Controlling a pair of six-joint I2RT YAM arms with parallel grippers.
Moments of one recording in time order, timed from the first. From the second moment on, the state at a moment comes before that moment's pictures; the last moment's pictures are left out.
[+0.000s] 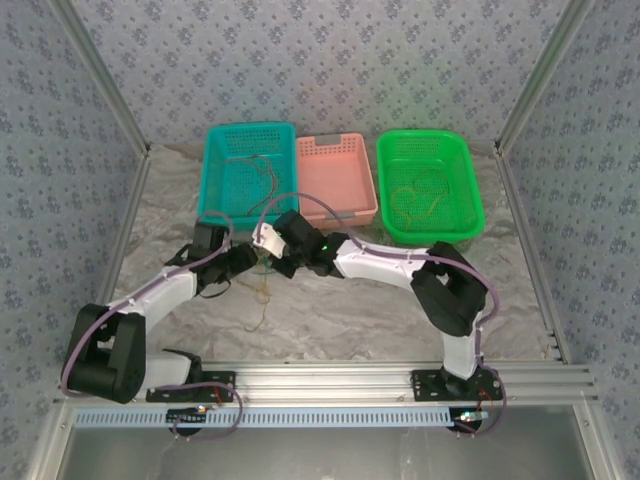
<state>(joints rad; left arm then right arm) -0.27 1.29 0.60 -0.22 0.13 -0.72 0.96 1.87 1.32 -0.16 -0.02 -0.28</state>
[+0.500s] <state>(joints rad) -0.33 1.46 0.63 -0.09 0.19 -0.81 0.96 1.72 1.17 -0.07 -0.07 -0.15</state>
